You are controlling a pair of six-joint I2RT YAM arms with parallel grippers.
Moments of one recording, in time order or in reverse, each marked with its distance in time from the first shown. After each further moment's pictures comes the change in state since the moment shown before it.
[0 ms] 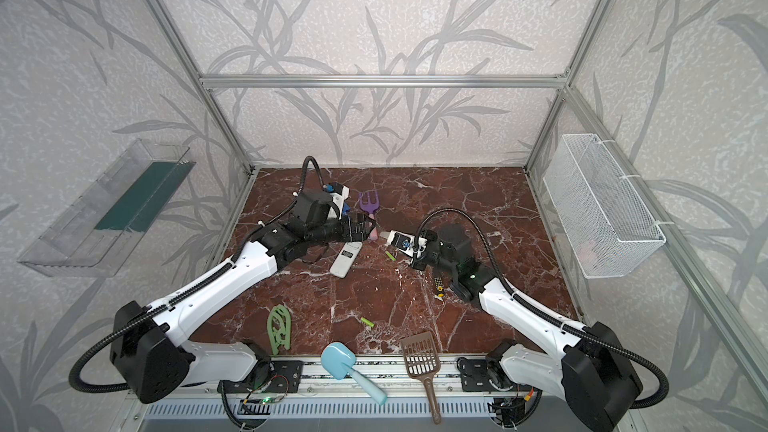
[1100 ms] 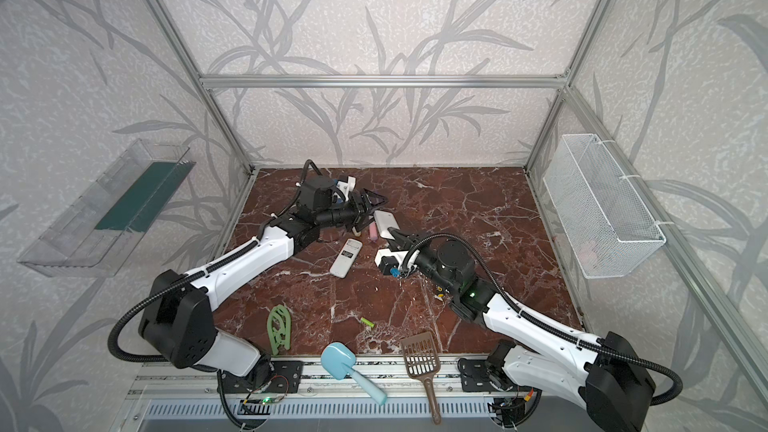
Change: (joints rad) left arm 0.052 0.195 0.024 0.422 0.379 -0.562; right arm 0.180 -0.085 -0.044 0.175 0.237 -0.306
